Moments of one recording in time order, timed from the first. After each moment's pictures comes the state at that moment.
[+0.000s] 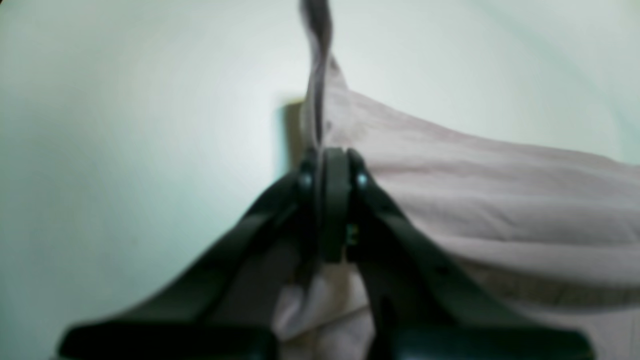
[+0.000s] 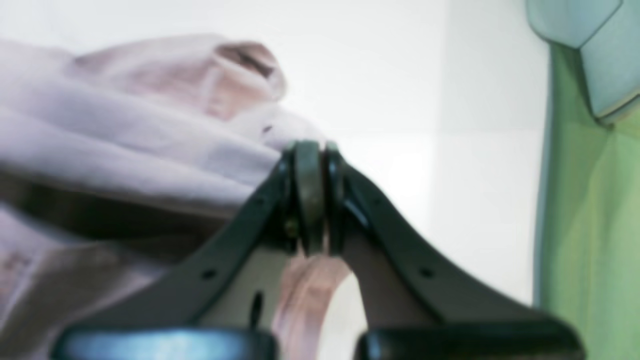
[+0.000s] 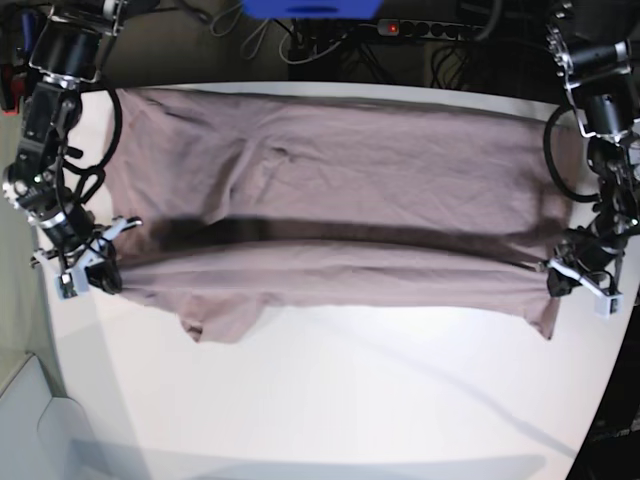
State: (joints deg) left arm -13.6 -25.6 -19.0 59.6 -27.9 -28.2 31.9; right arm 0.5 14.2 23.5 87.2 5.7 40.0 -23.2
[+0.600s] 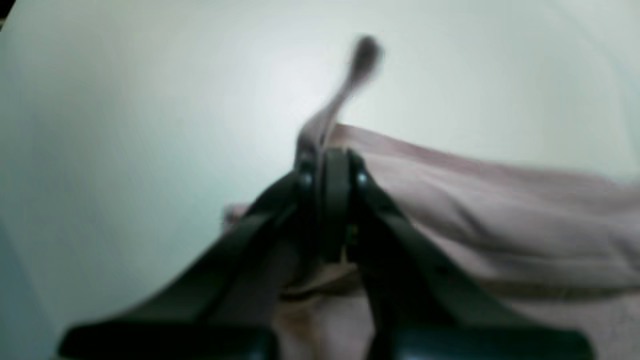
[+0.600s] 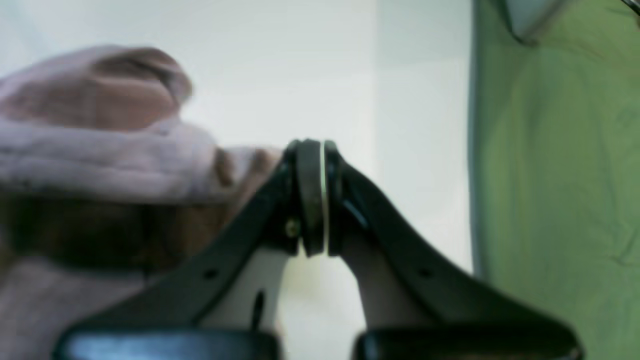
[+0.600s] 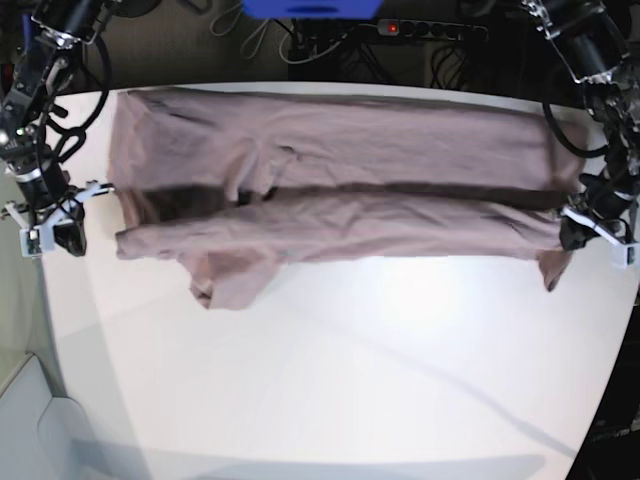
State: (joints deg) left arm -0.8 -18.9 -35.7 76.8 -27.7 -35.6 42.9; right arm -8.1 11.2 33.9 93.3 6.3 39.9 -24.0
